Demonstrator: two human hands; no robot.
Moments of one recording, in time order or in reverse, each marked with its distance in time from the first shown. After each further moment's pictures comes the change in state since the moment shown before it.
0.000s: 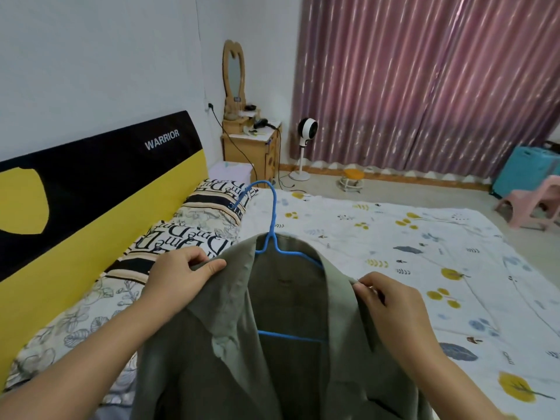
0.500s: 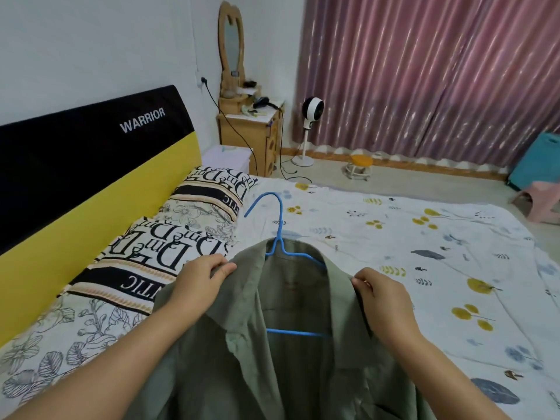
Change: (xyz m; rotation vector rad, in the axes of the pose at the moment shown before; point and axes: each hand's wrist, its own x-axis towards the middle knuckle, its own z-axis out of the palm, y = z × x) left_hand 0.146 -0.062 0.120 0.009 -0.155 -0.018; right_hand 0.173 0.049 0.100 -0.110 -0.072 0.104
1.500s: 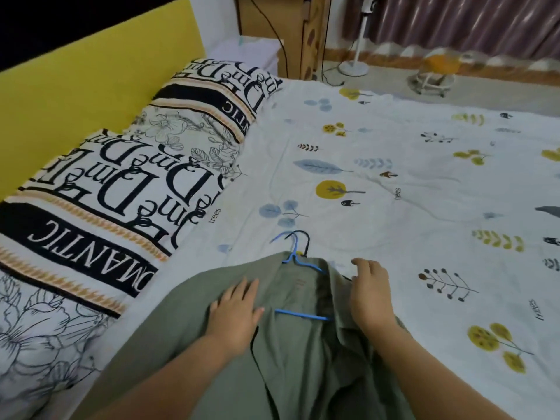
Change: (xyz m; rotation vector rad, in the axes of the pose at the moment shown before) left_hand 0.103 -0.203 0.326 0.632 -0.522 -0.285; right_hand 0.214 0.216 0.345 -0.065 -0.210 0.020
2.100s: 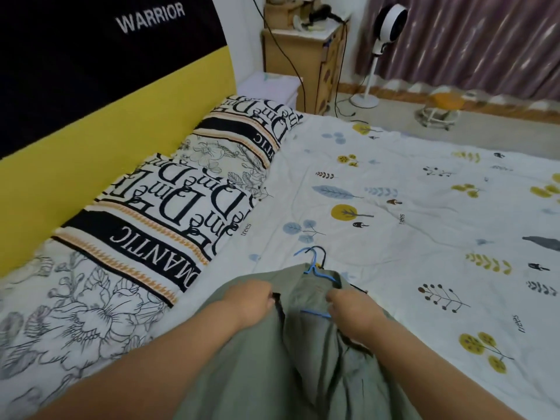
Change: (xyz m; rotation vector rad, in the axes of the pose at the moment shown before) left_hand -0.065 -0.022 -0.109 -0.007 -0.150 0.153; right_hand -0.064 -0.103 -0.066 -0.512 -0.549 -0.286
